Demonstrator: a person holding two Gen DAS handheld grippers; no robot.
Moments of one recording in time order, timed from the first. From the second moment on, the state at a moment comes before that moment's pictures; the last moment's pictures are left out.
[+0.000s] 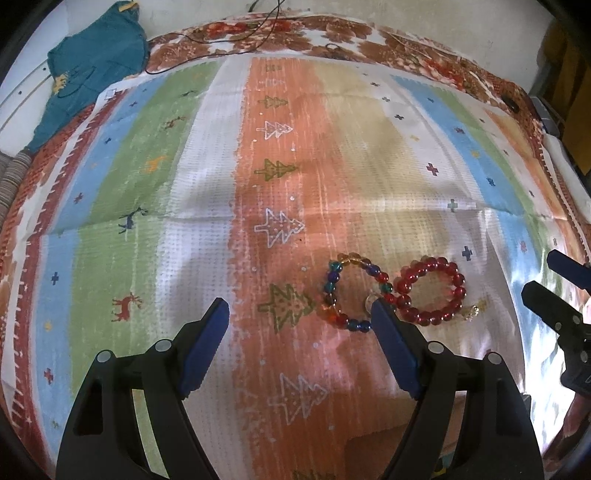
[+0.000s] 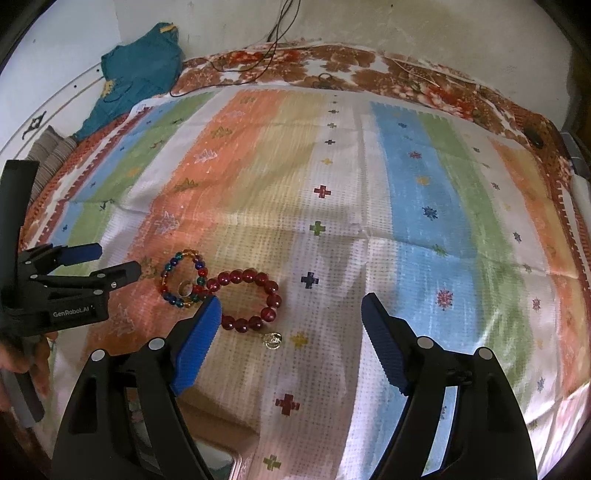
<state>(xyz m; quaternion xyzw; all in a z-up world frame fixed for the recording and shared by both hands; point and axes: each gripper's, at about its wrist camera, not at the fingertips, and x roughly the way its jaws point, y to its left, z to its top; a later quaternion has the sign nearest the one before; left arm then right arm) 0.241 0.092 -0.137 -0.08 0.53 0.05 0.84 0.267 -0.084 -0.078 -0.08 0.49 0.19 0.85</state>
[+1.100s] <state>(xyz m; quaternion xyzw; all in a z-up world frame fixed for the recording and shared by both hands) 0.278 0.091 -0.182 -0.05 0.56 0.05 0.83 0.302 -0.057 -0.143 -0.12 0.55 0.18 0.81</state>
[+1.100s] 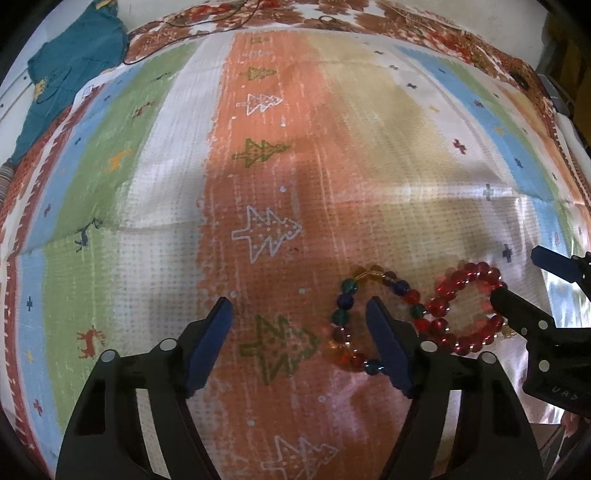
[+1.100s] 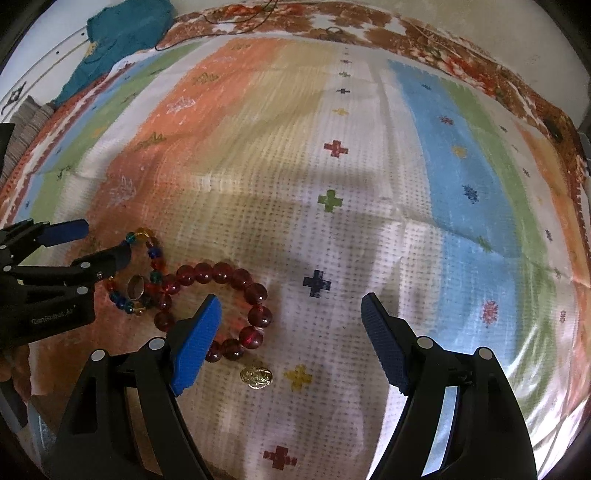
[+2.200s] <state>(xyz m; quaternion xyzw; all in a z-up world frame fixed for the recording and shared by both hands) 0.263 0.061 -0.128 -0.03 0.52 0.00 0.85 0.289 -0.061 -0.086 -0.09 0.48 0.20 0.85</state>
